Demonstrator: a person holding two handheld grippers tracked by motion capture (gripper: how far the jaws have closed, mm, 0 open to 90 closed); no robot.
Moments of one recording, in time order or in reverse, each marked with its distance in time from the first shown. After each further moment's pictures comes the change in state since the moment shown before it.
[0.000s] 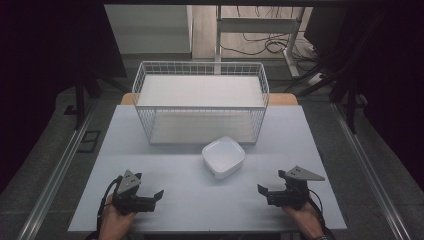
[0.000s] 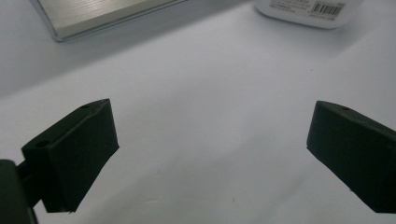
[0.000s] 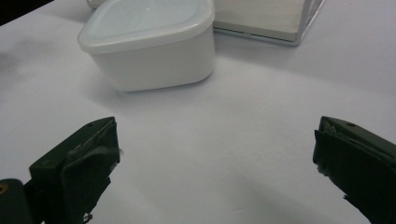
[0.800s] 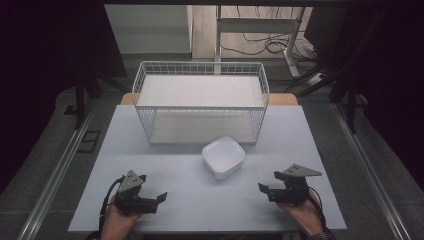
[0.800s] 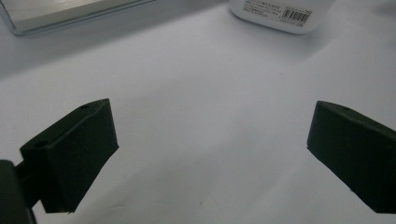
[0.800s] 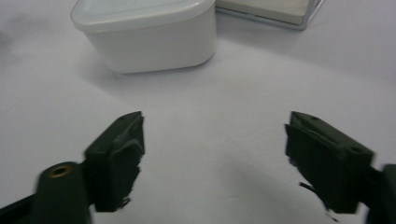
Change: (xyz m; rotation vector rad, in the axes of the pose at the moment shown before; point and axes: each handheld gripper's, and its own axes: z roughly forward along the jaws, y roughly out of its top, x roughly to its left) left arm -0.005 0.004 0.001 0.007 -0.094 -0.038; right arm -0.003 0.007 0.002 0.093 0.012 -0.027
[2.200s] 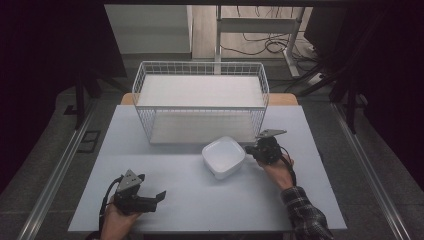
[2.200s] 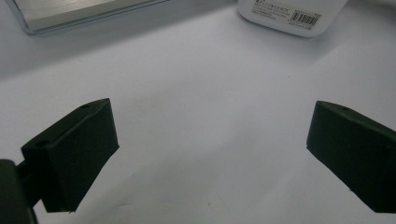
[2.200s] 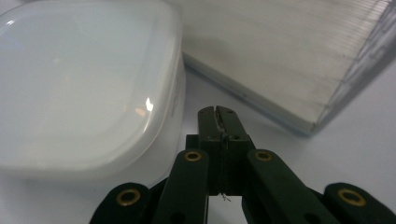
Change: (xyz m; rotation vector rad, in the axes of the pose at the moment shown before) left arm 0.003 -0.001 0.000 -0.011 0.015 -0.021; right arm -0.032 0.082 0.104 0.089 0.032 -0.097
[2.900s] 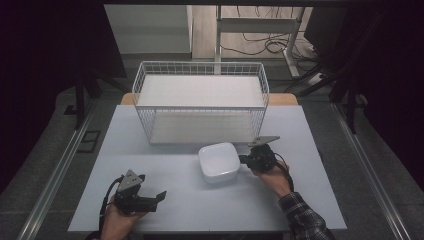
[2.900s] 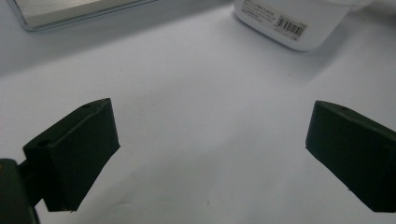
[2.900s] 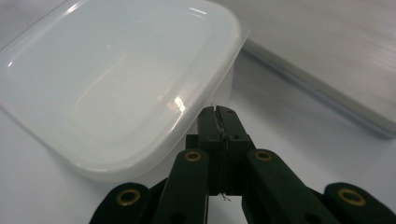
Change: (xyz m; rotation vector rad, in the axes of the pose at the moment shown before) left arm -0.001 0.001 0.001 0.011 0.004 -0.004; right arm 0.036 -0.006 -0.008 0.039 0.102 -0.067
